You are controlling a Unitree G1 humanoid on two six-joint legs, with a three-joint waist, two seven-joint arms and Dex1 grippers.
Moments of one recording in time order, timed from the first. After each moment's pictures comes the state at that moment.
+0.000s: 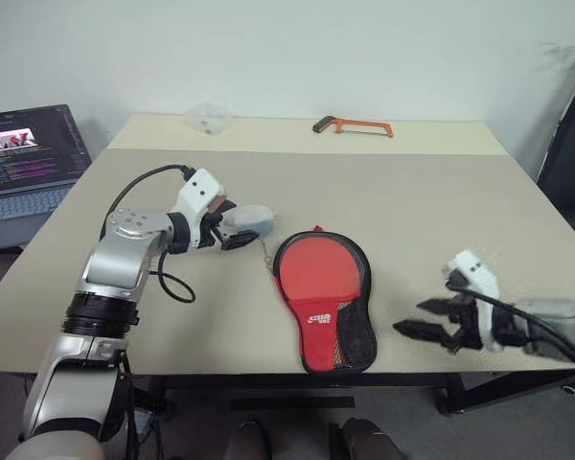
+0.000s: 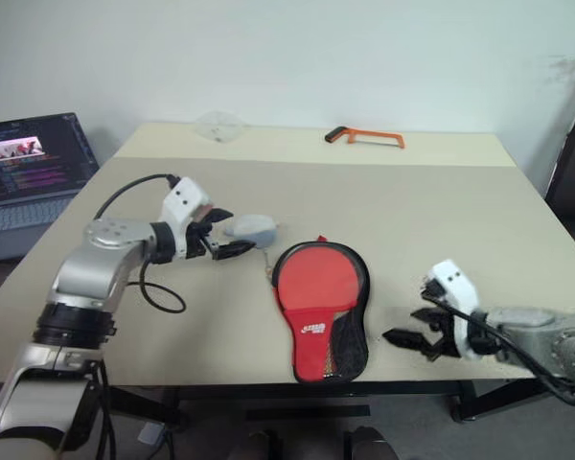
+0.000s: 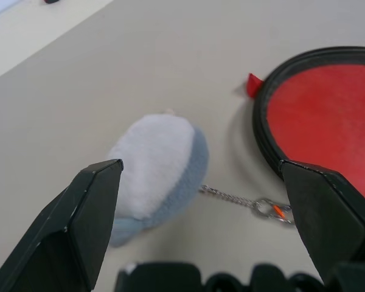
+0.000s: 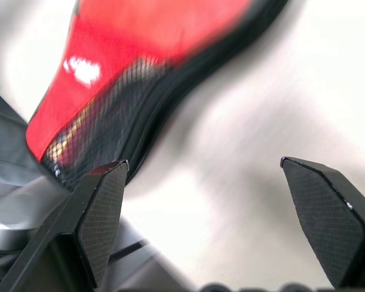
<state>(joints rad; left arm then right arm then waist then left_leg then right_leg) -0.76 0.69 -0.07 0.27 -0.16 0.48 -0.89 -0.31 -1.07 -0.01 -0.47 1.18 1.03 0.35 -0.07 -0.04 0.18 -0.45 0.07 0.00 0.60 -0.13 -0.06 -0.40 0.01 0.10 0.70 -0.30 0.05</state>
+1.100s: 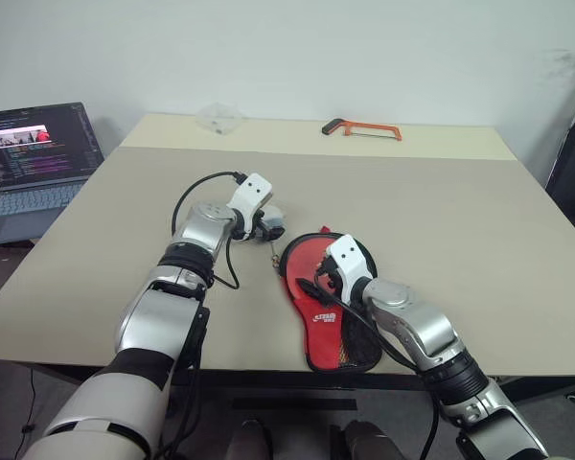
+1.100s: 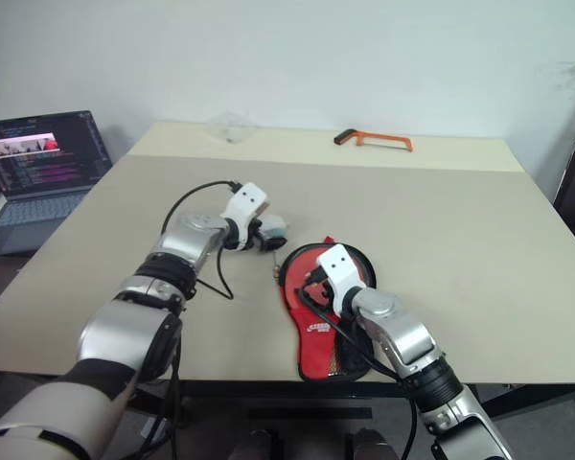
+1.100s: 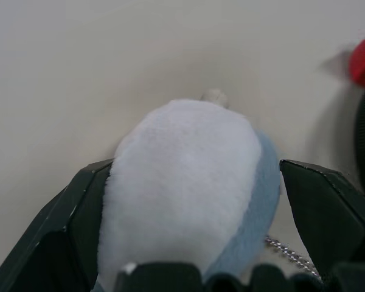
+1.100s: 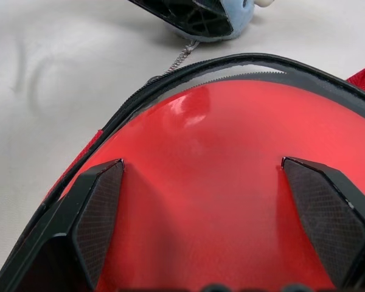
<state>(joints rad) -1.18 0.35 -0.16 1.15 0.12 0.27 -0.65 -0.52 -0.21 0.37 -0.01 0.22 0.66 0.29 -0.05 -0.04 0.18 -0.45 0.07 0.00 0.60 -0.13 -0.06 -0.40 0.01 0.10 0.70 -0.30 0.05</state>
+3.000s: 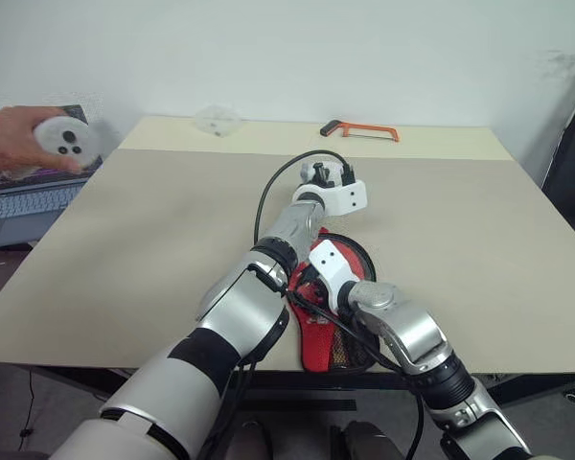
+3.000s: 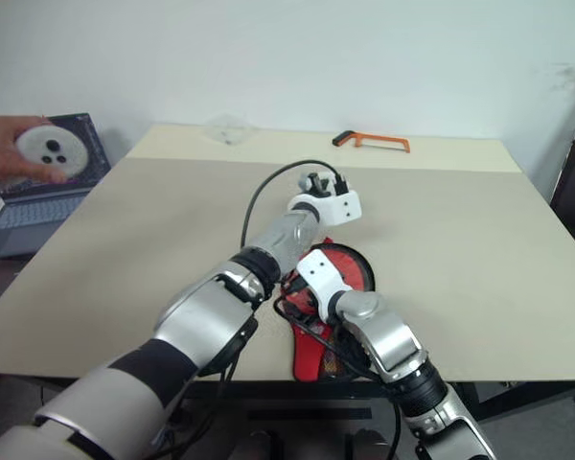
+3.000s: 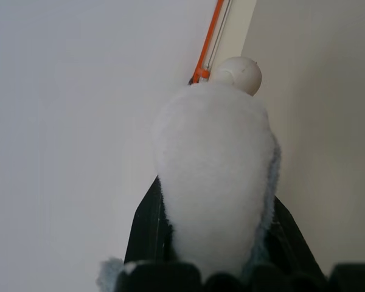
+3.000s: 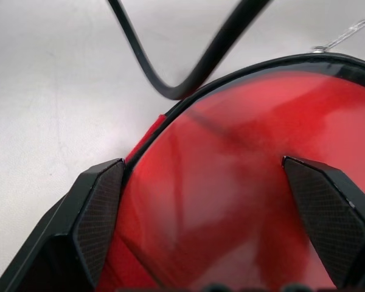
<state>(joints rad) -1.39 -0.02 -0.47 1.43 0.70 -0.03 0.15 -0.51 -0.13 0.42 -0.15 0.05 0.91 0.35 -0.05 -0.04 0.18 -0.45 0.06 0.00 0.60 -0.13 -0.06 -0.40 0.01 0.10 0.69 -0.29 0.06</state>
